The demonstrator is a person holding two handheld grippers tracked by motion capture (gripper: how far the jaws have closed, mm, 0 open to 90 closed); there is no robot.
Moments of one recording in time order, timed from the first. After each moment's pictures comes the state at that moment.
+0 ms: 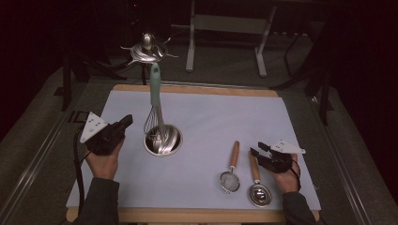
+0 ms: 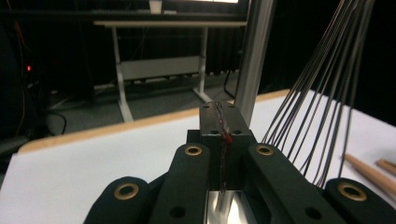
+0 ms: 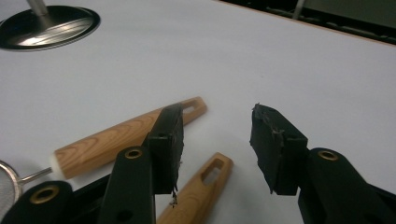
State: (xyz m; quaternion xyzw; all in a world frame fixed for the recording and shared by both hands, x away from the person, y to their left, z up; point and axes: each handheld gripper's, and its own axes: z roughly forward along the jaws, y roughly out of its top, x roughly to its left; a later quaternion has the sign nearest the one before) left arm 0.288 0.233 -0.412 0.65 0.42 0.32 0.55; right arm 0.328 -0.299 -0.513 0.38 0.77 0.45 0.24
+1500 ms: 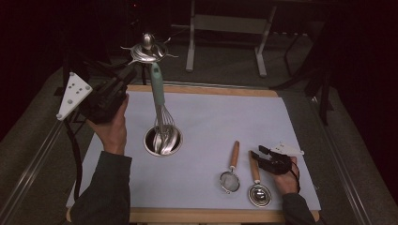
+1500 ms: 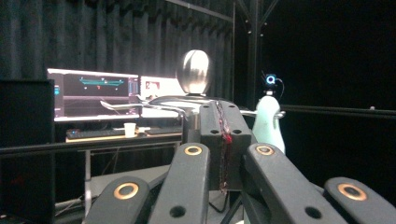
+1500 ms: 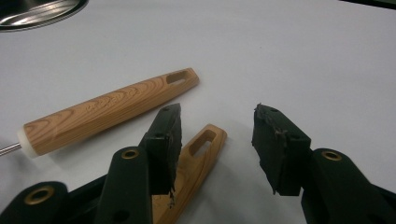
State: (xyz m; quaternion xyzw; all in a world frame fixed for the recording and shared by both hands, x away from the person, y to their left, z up) left arm 0.294 0.204 -0.294 0.53 0.31 0.37 0.69; right arm 0.332 -0.308 -0.533 0.40 0.78 0.44 0.22
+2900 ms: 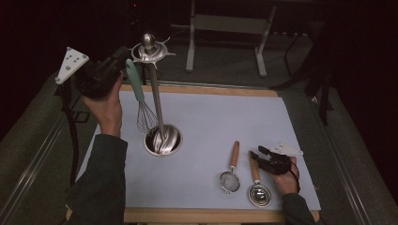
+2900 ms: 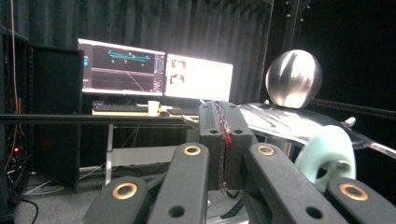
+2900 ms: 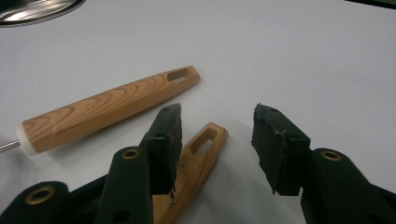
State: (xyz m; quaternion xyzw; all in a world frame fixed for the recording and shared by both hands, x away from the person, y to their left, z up) left arm 0.338 0.224 -0.277 0.53 0.38 0.36 0.67; right arm 0.332 -0.306 -0.533 0.39 0.78 0.43 0.22
